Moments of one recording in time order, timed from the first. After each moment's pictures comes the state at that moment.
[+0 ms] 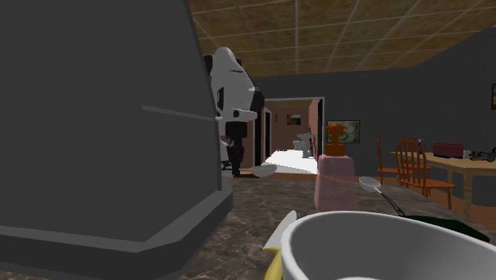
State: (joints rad) arm 0.29 0.00 -0.16 -2.39 -0.04 2.50 -1.07
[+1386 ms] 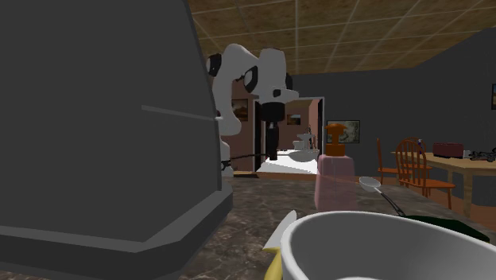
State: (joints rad) arm 0.38 0.16 -0.08 -2.02 -0.04 2.28 -0.90
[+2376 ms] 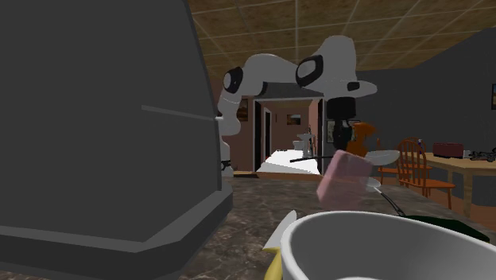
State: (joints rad) arm 0.50 0.68 -0.02 -1.21 -0.05 1.98 -0.72
